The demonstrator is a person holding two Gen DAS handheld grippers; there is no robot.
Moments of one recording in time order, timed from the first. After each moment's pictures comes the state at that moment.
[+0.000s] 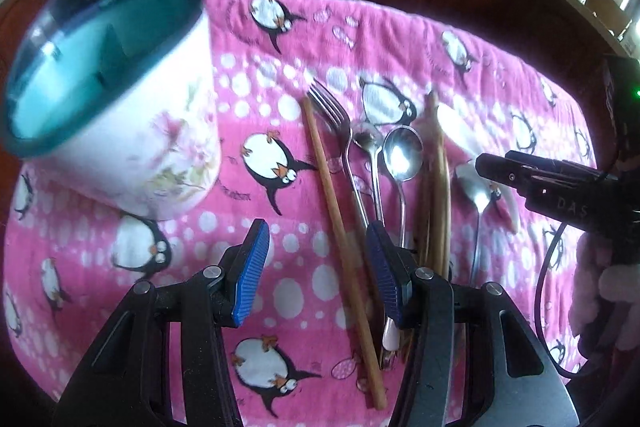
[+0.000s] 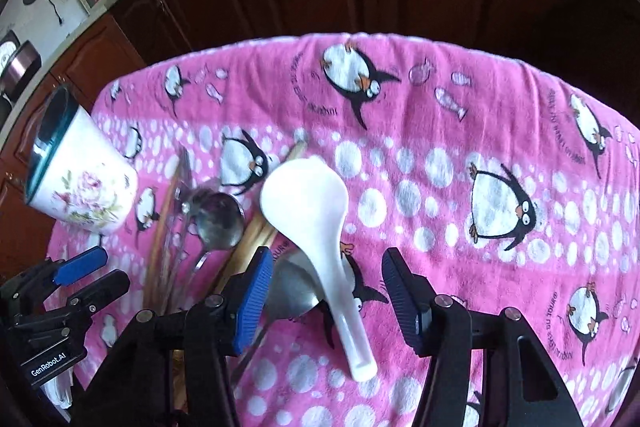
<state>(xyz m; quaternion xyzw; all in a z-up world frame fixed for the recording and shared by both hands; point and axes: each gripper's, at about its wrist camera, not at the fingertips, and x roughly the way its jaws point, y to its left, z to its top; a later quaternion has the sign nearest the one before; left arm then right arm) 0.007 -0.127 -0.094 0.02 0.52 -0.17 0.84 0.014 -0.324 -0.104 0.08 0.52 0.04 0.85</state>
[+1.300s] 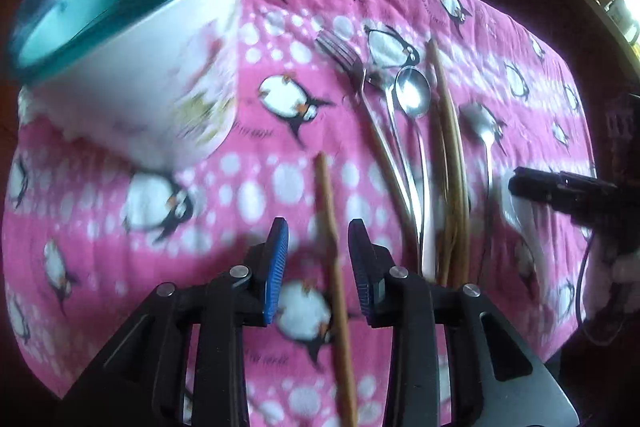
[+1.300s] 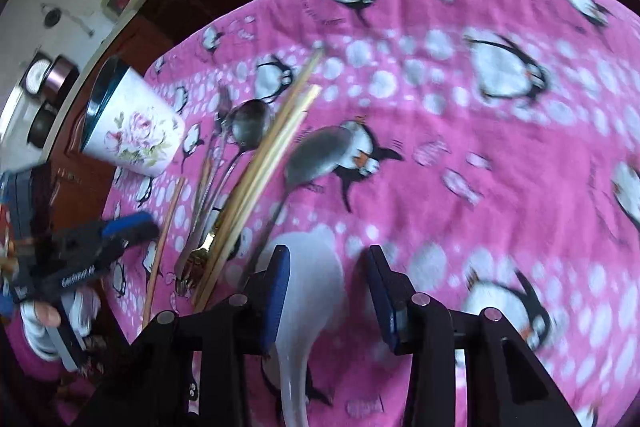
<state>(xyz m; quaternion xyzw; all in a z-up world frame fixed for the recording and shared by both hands) 0.001 -0.103 -0.111 0.06 0.56 -0.20 0.80 -0.042 -0.340 -0.123 0.16 0.54 0.15 0.81</state>
